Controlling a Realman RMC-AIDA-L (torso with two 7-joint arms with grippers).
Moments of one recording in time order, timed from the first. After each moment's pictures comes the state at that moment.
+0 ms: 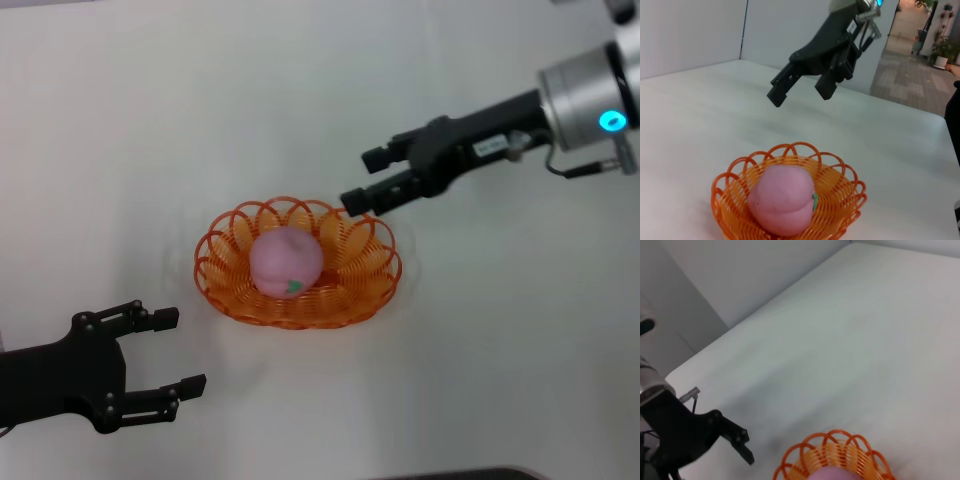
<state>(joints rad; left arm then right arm) -0.19 -2.17 0.74 0.82 2.11 1.73 -1.14 0.69 2.07 -0.90 -0.78 -2.17 -1.59 1.91</state>
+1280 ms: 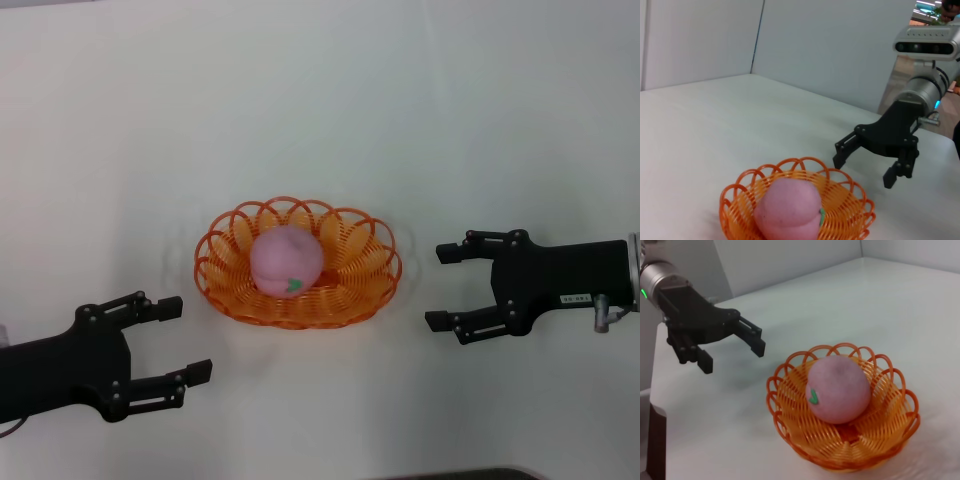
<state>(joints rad) -0.20 -2.17 0.73 0.77 2.07 1.72 -1.15 0.37 2.09 -0.77 -0.63 -2.14 -1.56 1.17</state>
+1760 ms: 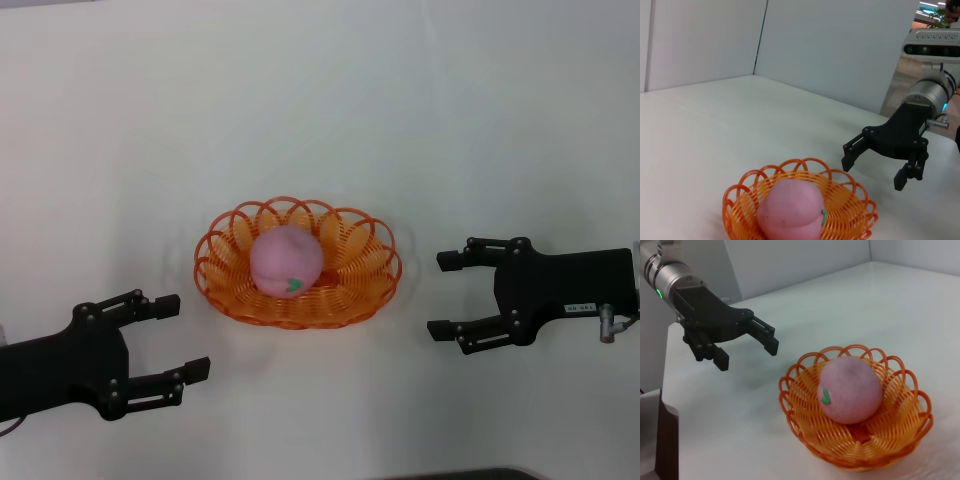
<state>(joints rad) -0.20 -2.17 0.72 0.77 2.07 1.72 -1.15 0.36 2.09 -0.77 -0.63 -2.14 -1.59 1.15</state>
